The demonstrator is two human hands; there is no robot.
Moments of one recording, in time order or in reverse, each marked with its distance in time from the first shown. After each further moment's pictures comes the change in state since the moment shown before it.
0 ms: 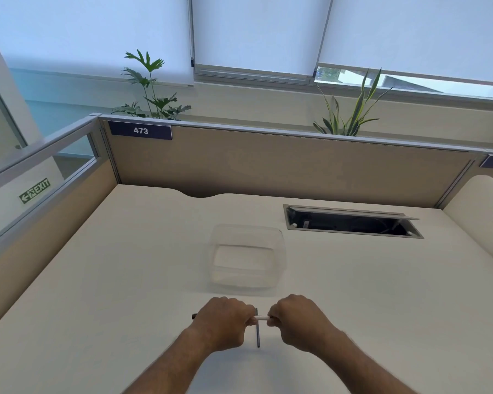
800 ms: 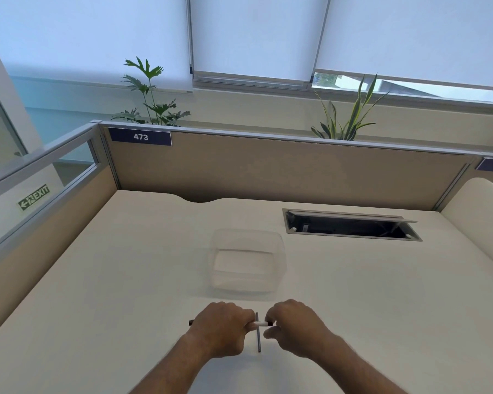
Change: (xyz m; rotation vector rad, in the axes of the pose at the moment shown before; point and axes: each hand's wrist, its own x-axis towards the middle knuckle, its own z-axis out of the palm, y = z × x) left_hand -0.006 -0.002 0.002 -0.040 0.056 0.013; right_hand -0.002 -0.010 0.000 0.139 -0.004 0.062
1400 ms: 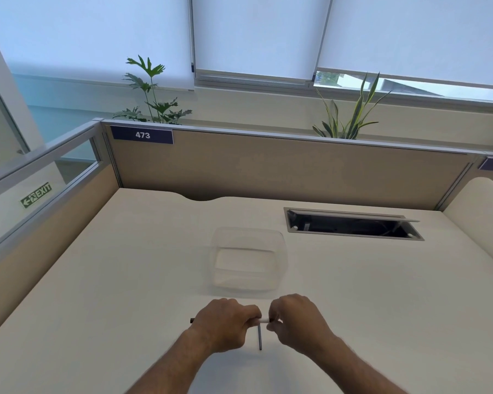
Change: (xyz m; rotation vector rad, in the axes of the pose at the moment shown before) left_hand 0.001 0.001 -0.005 -0.059 0.040 0.010; right_hand 0.000 0.000 -0.002 -0.032 0.119 0.002
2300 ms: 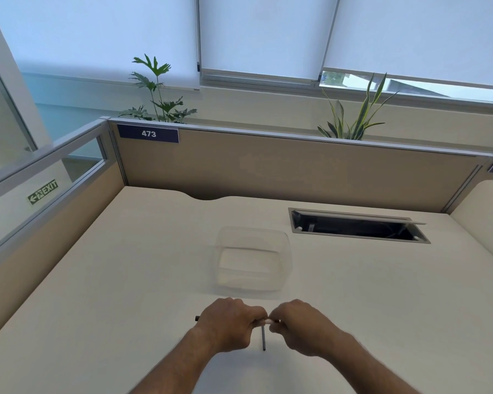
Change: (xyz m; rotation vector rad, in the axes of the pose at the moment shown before) left_hand 0.002 -0.001 0.002 0.000 -0.027 -0.008; right_hand -0.002 0.000 -0.006 0.083 -0.172 -0.055
